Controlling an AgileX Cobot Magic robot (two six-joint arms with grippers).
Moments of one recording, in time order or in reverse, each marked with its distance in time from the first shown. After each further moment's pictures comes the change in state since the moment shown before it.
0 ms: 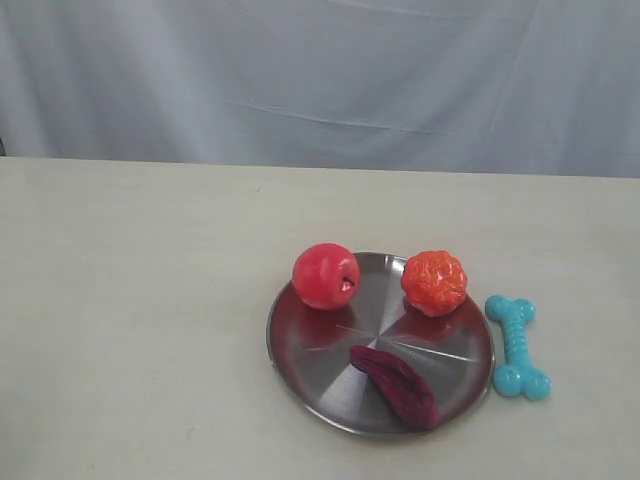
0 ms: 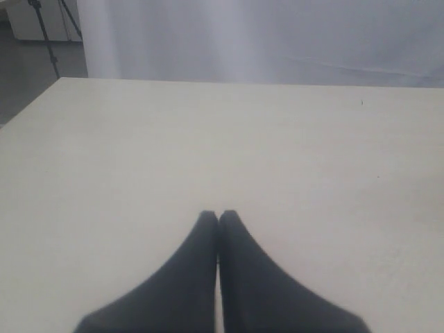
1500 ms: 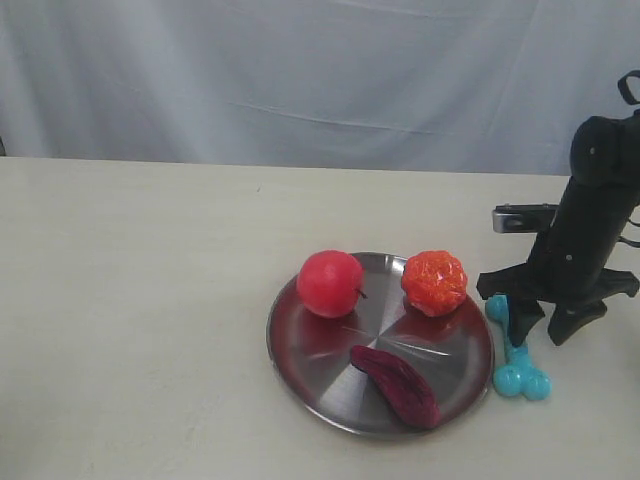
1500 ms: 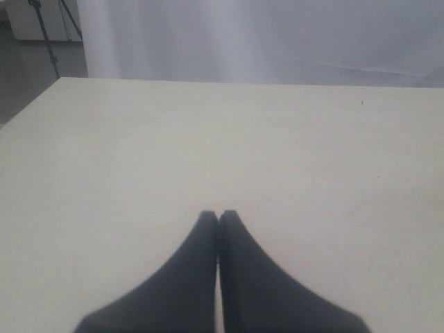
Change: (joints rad) left arm 0.000 0.000 0.000 0.000 0.000 0.000; right arm 0.000 1.482 -0.672 0.005 0.995 0.013
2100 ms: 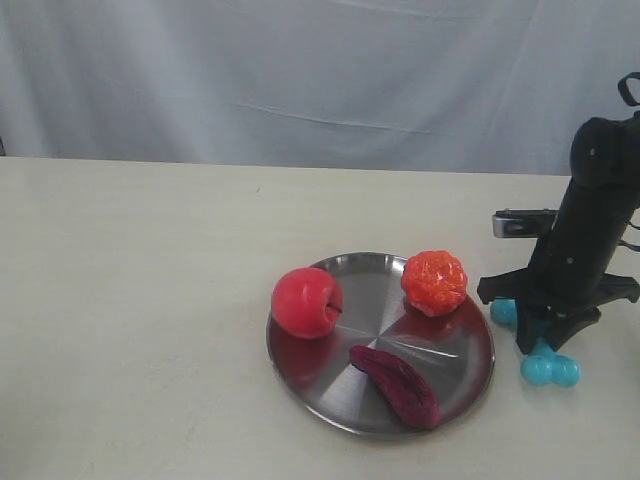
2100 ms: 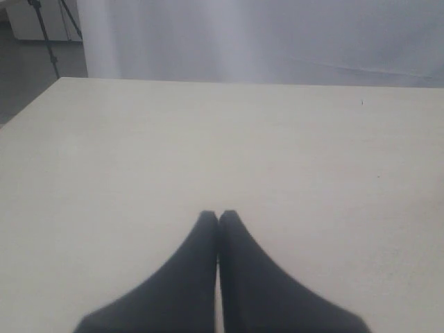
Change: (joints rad) left arm 0.000 0.000 0.000 0.000 0.000 0.000; right arm 0.000 0.000 0.006 0.002 0.024 -0.002
